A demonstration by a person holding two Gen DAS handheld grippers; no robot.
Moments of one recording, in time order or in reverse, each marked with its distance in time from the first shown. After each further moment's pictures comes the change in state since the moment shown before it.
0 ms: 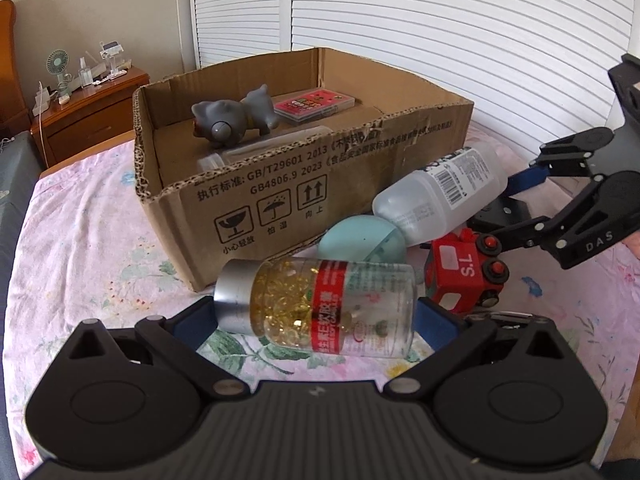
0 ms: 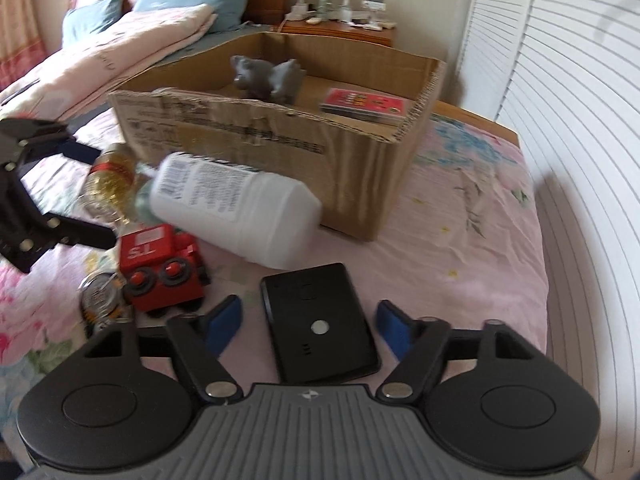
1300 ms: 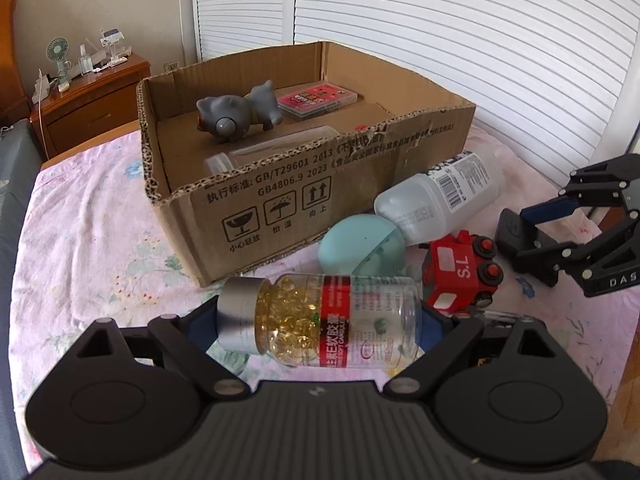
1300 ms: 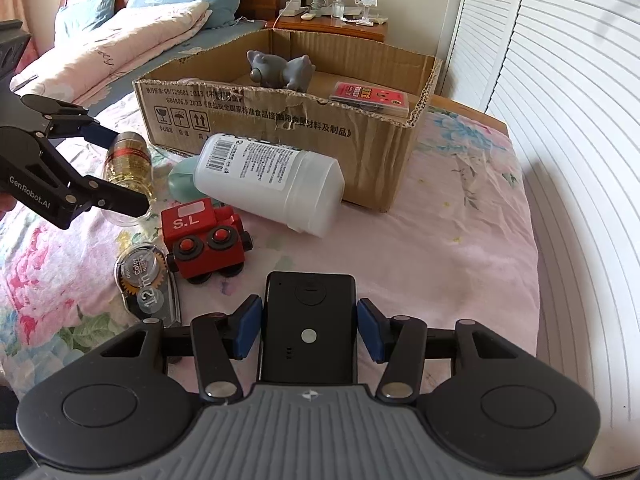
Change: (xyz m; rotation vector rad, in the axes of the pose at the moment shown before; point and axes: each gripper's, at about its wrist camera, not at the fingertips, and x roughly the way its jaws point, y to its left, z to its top) left arm -0.007 0.003 0.006 -0.016 0.045 -0.010; right arm -0.028 0.024 -0.015 0.026 0.014 -0.037
